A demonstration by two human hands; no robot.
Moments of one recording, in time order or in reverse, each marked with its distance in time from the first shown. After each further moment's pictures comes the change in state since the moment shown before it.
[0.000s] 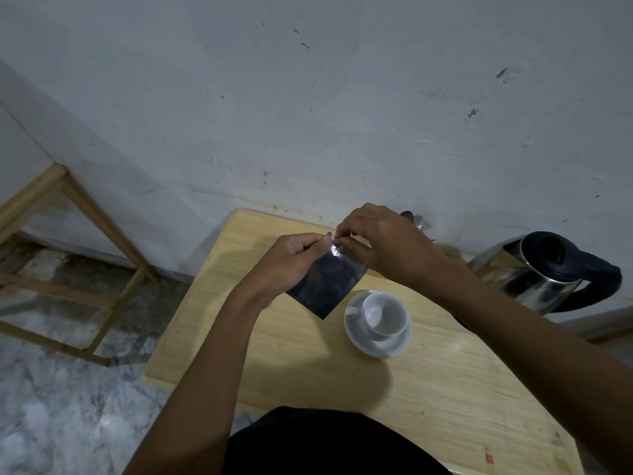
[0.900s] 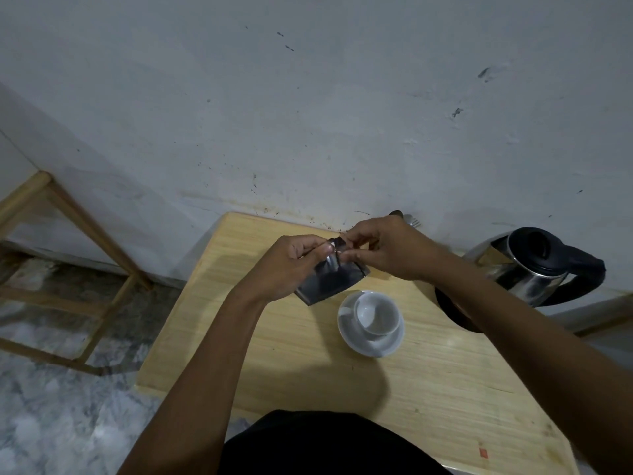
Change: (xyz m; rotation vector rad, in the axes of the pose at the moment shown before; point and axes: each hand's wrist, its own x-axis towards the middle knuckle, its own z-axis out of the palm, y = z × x) left_hand 0.013 -0.009 0.006 0.117 -0.063 0.191; right_hand -0.015 0.023 -0.006 0.391 -0.141 0.258
